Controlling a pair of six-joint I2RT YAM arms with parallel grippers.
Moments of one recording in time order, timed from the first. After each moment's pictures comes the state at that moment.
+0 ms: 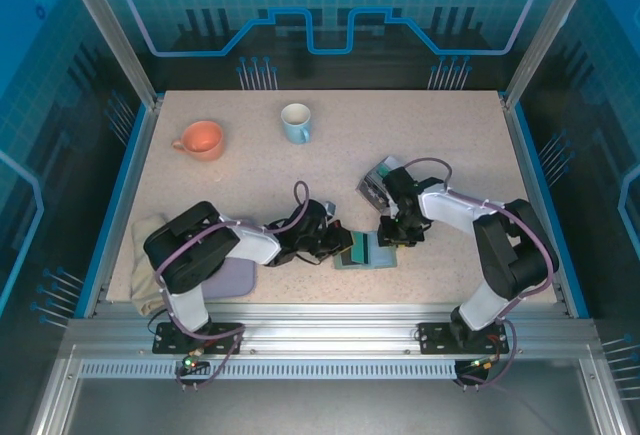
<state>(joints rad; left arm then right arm) -0.79 1.81 0.68 0.49 0.35 -1.24 0.43 1.64 0.91 -0.77 -0.18 0.43</state>
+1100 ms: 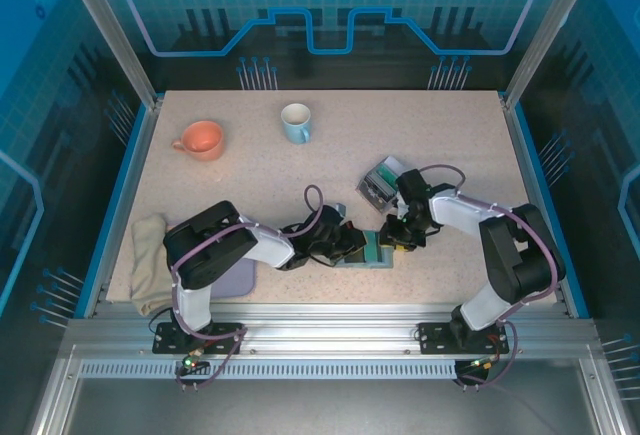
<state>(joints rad) -0.87 1.90 0.76 0.55 0.24 -1.34 0.35 1.60 0.81 -0.66 -0.34 0.52</state>
